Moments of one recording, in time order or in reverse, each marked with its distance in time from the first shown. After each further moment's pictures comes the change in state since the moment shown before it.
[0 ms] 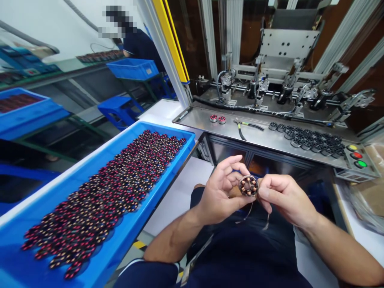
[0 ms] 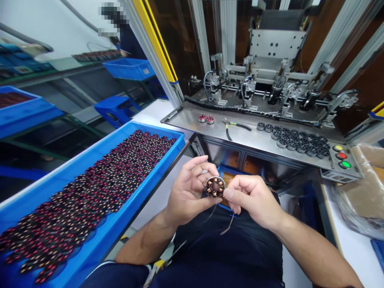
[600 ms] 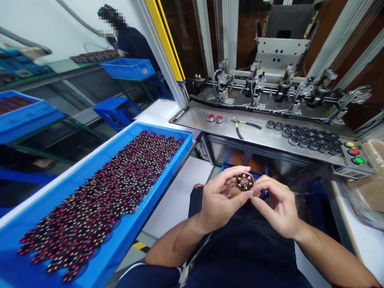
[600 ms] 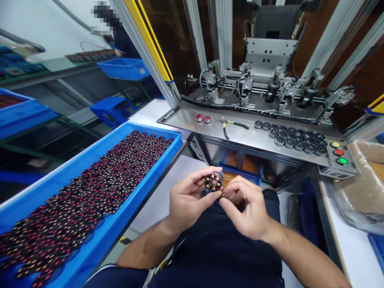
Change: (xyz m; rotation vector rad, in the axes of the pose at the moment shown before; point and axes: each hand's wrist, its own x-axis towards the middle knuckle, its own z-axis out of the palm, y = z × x) left_hand -0.010 -0.008 0.011 0.291 0.208 0.010; right_hand -0.008 0.029 0.009 -0.528 0.250 -0.519
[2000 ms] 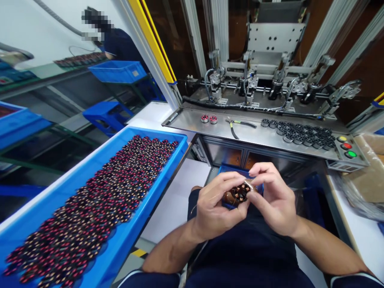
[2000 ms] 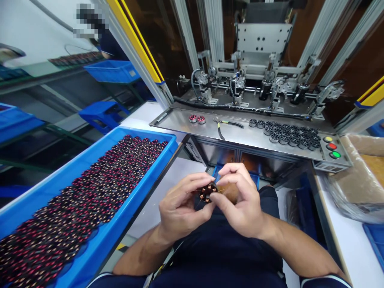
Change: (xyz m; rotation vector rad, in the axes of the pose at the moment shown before) left_hand 0.005 0.012 -0.003 0.364 -0.068 0.360; right_hand 0.009 -0.005 0.007 0.162 0.163 -0.063
